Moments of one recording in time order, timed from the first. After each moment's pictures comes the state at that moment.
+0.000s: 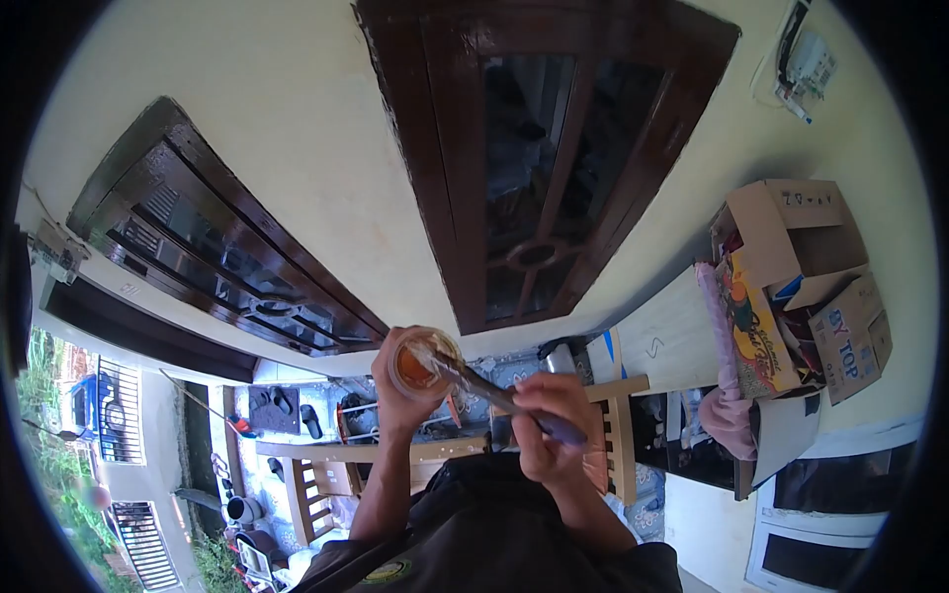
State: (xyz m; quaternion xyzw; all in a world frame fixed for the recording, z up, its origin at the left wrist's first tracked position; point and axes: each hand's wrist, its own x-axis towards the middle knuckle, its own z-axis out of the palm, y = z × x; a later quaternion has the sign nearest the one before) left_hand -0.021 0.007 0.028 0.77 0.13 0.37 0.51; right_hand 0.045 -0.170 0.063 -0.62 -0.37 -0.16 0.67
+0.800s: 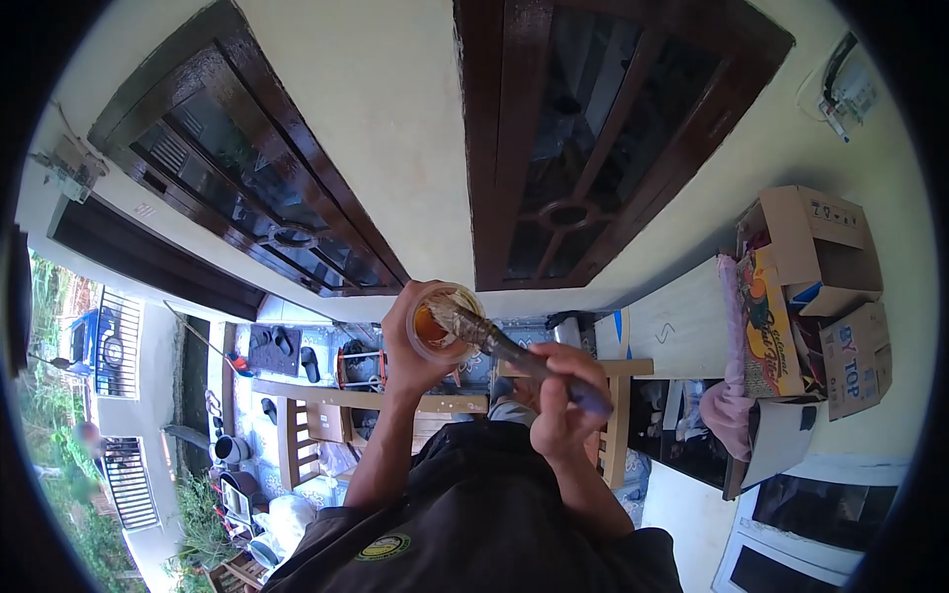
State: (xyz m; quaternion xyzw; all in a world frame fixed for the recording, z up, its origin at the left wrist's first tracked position) left_hand -0.063 -0.002 0.034 0.77 0.14 0.39 0.49; right_hand 0.002 -0.170 0.040 -0.54 -0.35 -0.06 0.76
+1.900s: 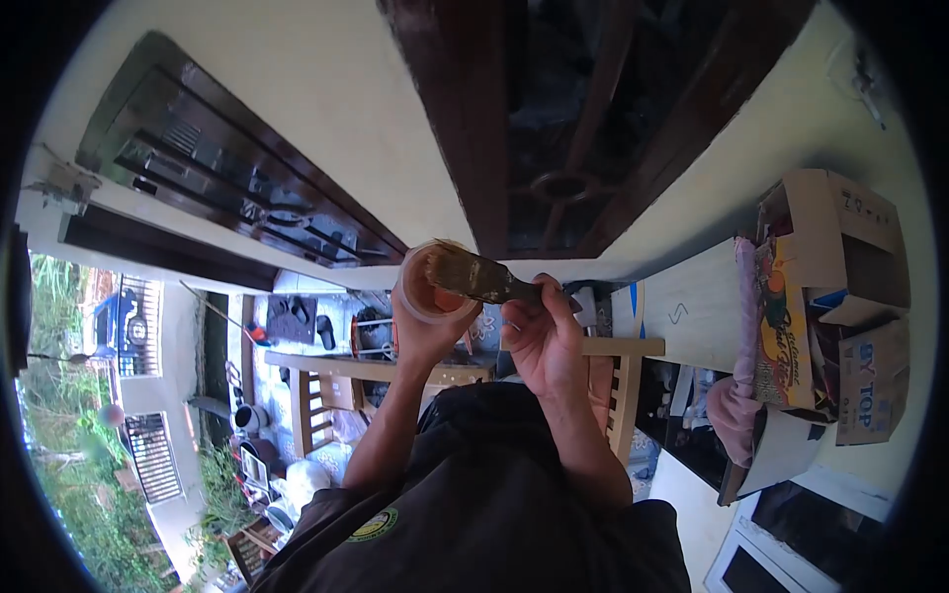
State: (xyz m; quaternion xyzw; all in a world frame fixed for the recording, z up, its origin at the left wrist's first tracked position) left_hand 0.018 -0.041 0.018 0.71 0.18 0.38 0.56; right_hand 0.100 -0.175 -0.005 -0.14 0.04 0.45 0.88
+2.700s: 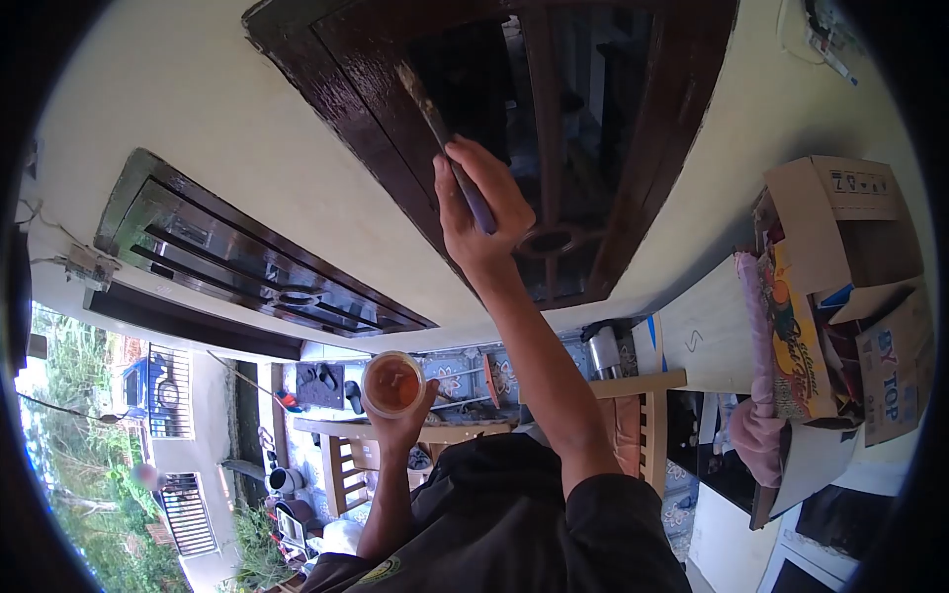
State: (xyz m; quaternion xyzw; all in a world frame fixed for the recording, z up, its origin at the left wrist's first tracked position) left_hand -0.010 -0.049 -0.009 0.73 0.31 0.36 0.50; right_hand 0.241 -0.030 0.064 -0.48 -0.34 -0.33 0.74
